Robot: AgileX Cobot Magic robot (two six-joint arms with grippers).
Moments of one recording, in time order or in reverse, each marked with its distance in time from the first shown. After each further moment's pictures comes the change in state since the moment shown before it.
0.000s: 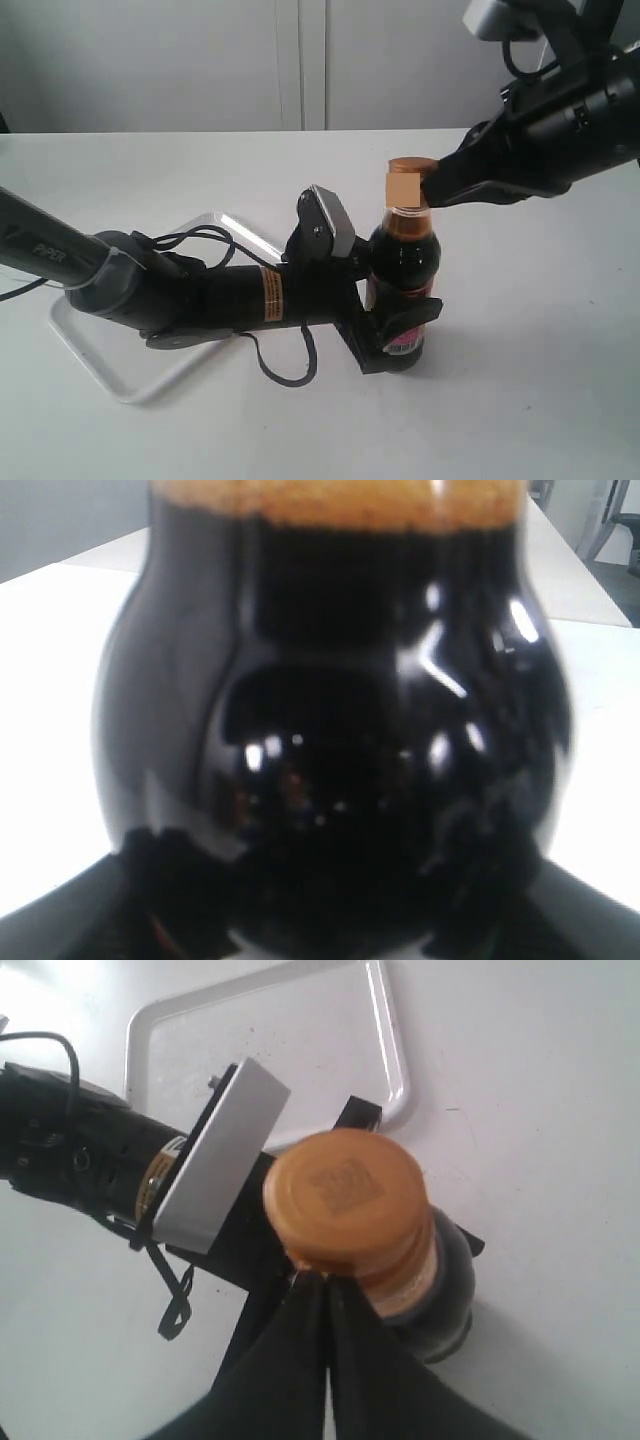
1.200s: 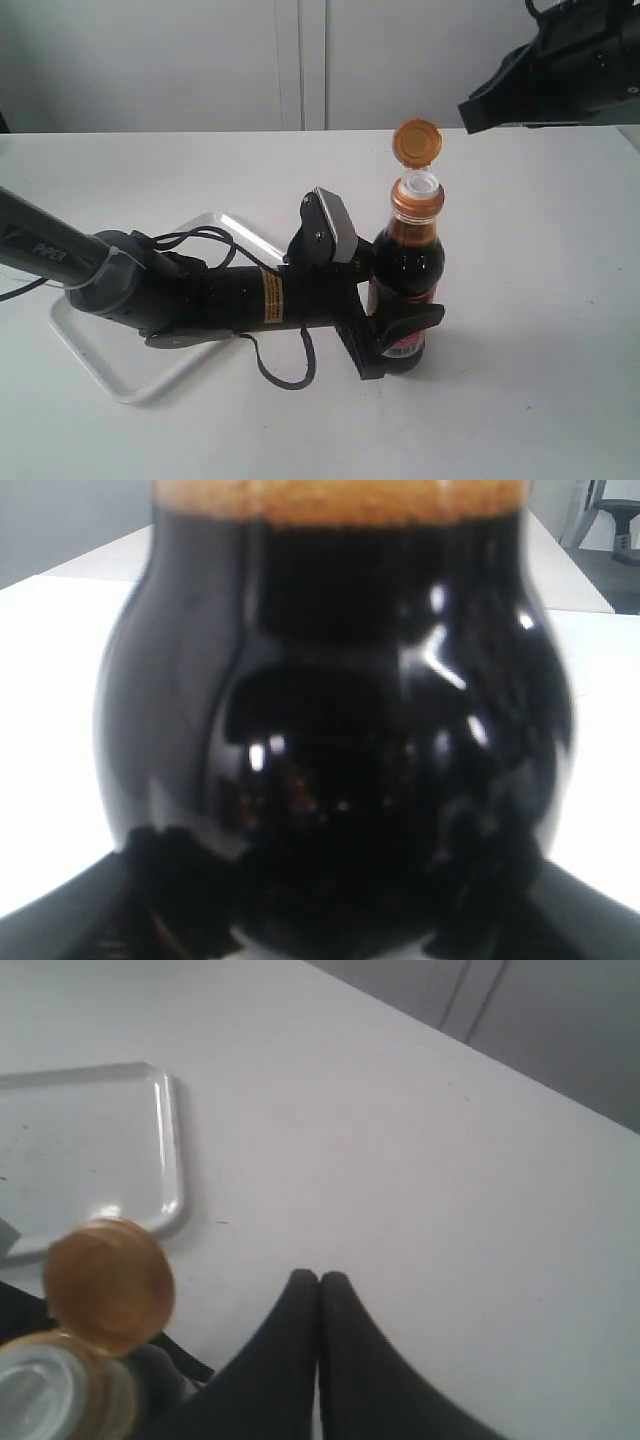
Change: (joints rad) left arm 0.002 0.000 -0.002 0.027 -0.006 0.021; right arm 0.000 0.001 -0.063 -0.292 -0.275 0.102
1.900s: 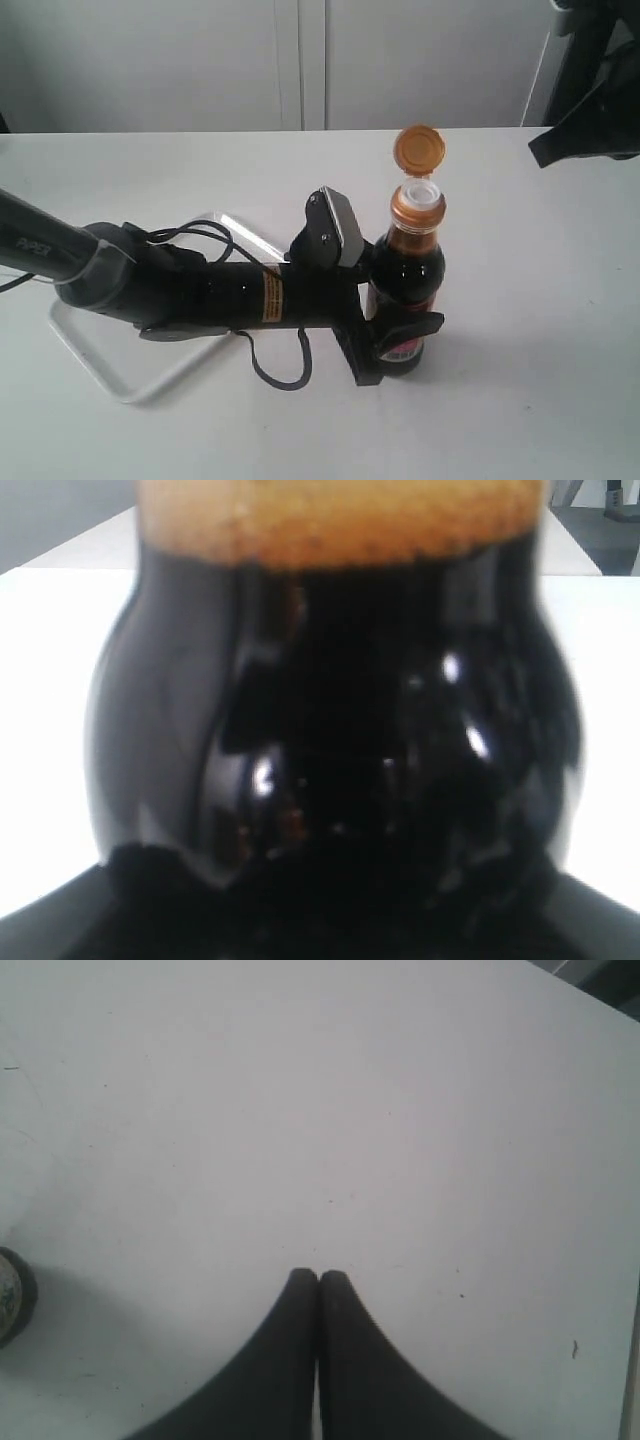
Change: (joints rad) left arm -0.002 -0.044 0.005 0.051 0.063 0.002; right arm -0.035 0.000 0.000 -0.489 0.146 0.401
